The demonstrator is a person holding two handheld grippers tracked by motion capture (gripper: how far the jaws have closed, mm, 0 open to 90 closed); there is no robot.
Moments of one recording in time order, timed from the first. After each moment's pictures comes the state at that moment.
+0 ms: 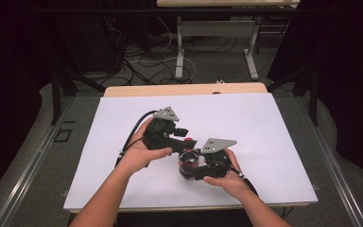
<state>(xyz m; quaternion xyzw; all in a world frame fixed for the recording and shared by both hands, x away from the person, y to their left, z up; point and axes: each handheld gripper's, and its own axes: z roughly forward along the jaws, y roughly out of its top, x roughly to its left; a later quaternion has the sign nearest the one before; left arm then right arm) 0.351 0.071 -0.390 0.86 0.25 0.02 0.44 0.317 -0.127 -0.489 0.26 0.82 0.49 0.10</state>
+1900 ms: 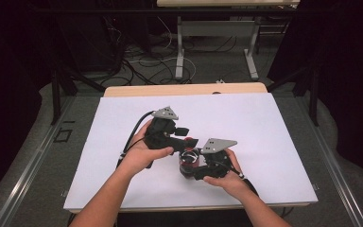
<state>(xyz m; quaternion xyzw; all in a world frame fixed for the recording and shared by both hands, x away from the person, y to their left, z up) 0.351 0.067 -0.393 0.85 0.27 0.01 0.45 0.316 -0.128 -0.488 0.26 0.82 0.49 0.11</state>
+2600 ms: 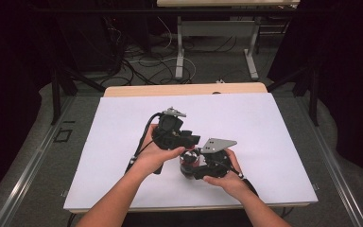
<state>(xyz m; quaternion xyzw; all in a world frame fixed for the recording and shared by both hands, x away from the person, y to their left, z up) 0.339 0.045 -0.385 0.82 0.39 0.04 0.41 0.317 -0.127 -0.490 0.28 0.82 0.49 0.12</state>
